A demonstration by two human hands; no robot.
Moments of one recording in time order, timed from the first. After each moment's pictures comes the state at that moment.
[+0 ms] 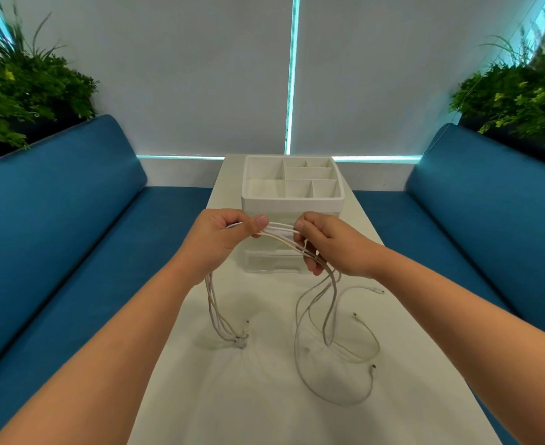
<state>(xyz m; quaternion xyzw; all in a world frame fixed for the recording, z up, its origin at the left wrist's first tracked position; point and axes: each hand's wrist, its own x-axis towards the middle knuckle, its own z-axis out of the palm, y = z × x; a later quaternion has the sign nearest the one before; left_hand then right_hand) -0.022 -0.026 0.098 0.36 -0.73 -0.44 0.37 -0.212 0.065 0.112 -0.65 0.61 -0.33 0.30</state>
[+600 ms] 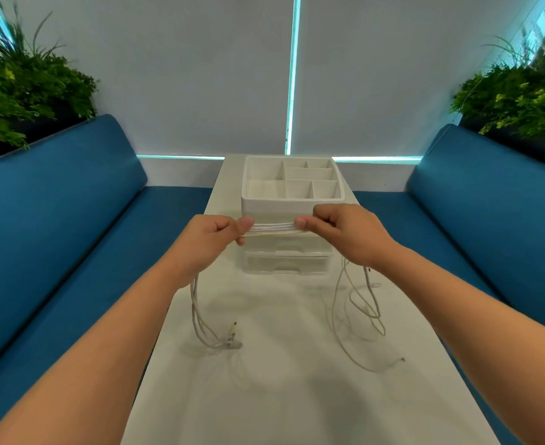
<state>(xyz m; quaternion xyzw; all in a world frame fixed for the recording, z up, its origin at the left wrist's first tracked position) -0.012 -0.042 0.089 0.42 -0.74 -0.42 0.31 -0.233 0.059 0.114 -0.68 0.68 -0.28 0.05</state>
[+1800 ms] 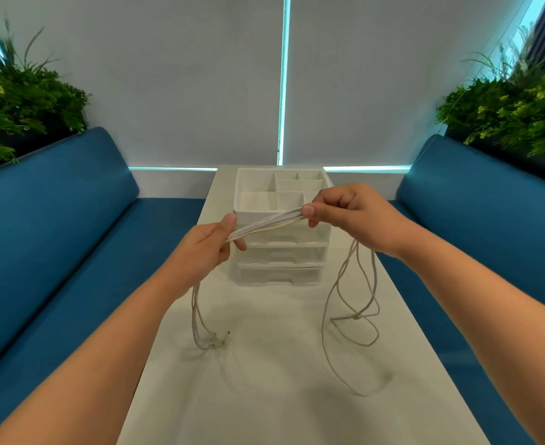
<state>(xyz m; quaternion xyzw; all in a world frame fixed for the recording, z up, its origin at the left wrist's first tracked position) -0.016 -0.041 0.093 0.37 -0.75 -0.45 0.32 -0.241 0.075 0.165 -0.69 0.58 -0.39 0.19</state>
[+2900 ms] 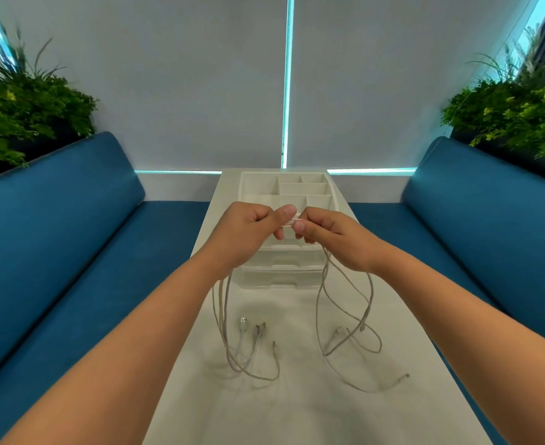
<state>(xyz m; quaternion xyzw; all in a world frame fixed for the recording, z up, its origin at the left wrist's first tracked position) -0.065 -0.025 0.126 0.33 -0.78 -0.40 0.35 -0.240 0.055 0.127 -0.68 0.60 -0.35 0.23</state>
